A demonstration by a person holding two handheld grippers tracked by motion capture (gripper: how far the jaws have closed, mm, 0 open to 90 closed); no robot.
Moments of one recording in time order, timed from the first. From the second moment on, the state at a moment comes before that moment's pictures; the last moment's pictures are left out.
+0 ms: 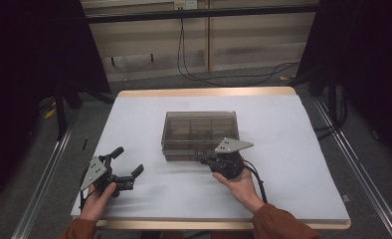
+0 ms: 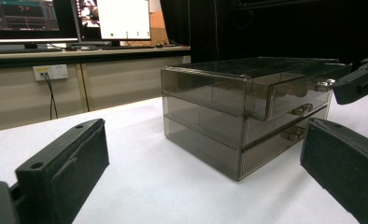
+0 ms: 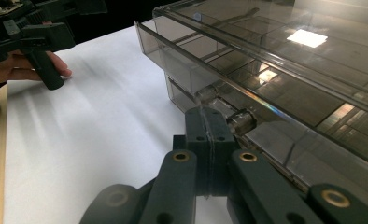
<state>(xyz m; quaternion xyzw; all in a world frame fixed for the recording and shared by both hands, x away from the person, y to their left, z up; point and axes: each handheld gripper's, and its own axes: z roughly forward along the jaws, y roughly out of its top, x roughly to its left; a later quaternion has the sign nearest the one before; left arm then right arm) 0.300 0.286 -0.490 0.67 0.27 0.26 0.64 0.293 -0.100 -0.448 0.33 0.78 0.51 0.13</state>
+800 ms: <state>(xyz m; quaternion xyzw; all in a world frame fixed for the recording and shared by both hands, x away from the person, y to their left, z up) 0.300 0.286 -0.490 0.67 0.27 0.27 0.64 0.301 -0.102 -0.450 0.33 0.78 0.51 0.14</state>
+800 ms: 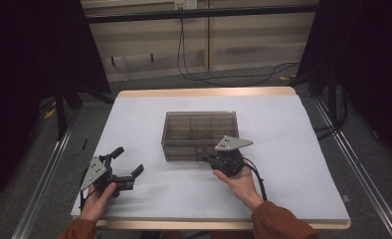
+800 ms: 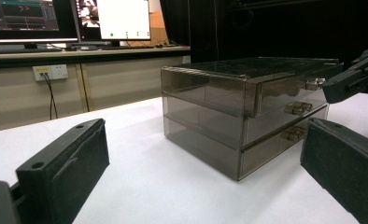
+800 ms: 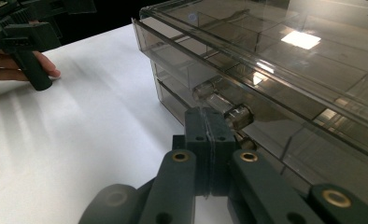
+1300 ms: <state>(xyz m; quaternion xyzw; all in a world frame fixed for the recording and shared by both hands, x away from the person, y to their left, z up) 0.300 0.286 -0.490 0.67 0.27 0.27 0.64 0.305 -0.104 -0.451 0.34 0.78 0.51 0.15</state>
